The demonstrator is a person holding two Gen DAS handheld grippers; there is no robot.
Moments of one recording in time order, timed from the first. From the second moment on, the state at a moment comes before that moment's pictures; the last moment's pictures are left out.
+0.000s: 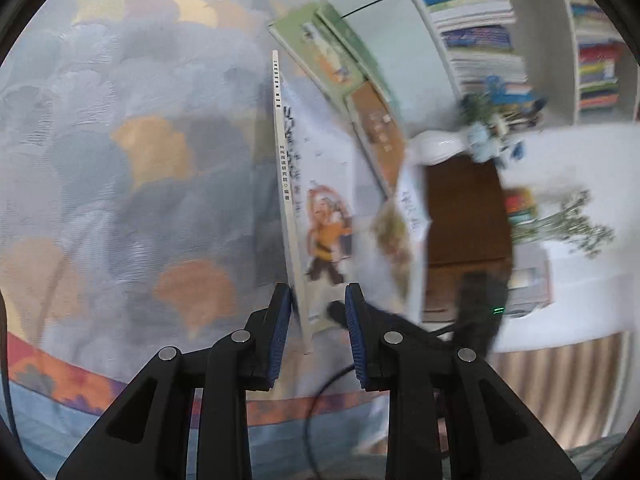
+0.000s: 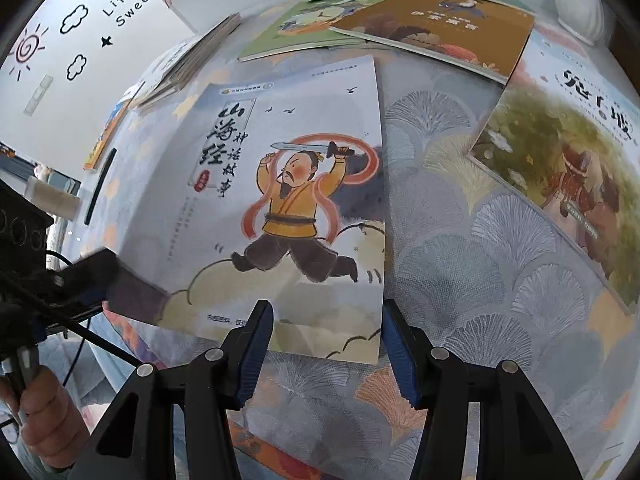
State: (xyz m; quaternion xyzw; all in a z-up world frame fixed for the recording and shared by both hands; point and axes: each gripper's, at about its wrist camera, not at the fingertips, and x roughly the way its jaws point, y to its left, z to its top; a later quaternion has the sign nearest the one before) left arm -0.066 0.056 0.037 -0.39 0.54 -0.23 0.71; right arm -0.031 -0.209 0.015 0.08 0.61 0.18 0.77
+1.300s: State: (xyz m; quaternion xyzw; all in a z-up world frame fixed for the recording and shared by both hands) left arm -0.037 0.036 0.012 -0.54 0.53 -0.24 0.61; right arm 0.012 -0.269 -0.025 0.43 0.60 0.24 0.63
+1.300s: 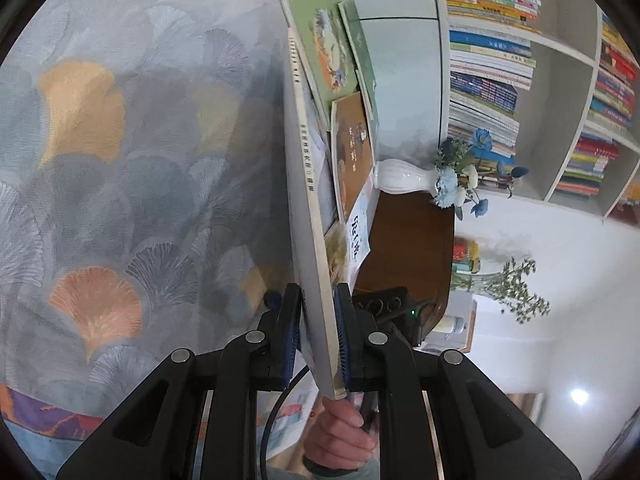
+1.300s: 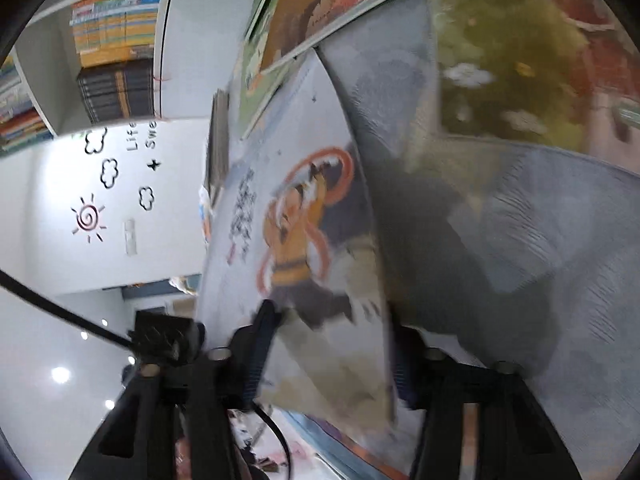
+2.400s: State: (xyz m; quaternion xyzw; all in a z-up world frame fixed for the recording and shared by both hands) left arm -0.020 0.120 0.129 -0.27 0.50 -0.25 0.78; right arm -0.022 -0.077 0.123 0.08 0.49 0.24 0.83
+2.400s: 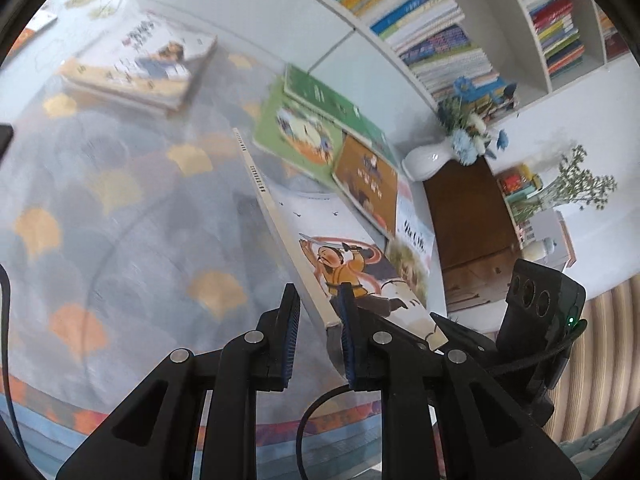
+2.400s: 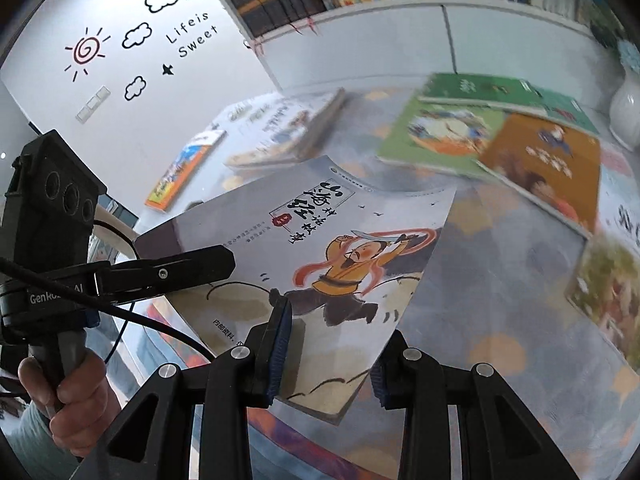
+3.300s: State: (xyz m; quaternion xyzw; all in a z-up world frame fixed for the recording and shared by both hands) left arm 0.194 0.295 0.055 -0.27 0.50 -0.16 0.81; right arm 0.199 0.117 0.073 0.04 0.52 0.17 0.83
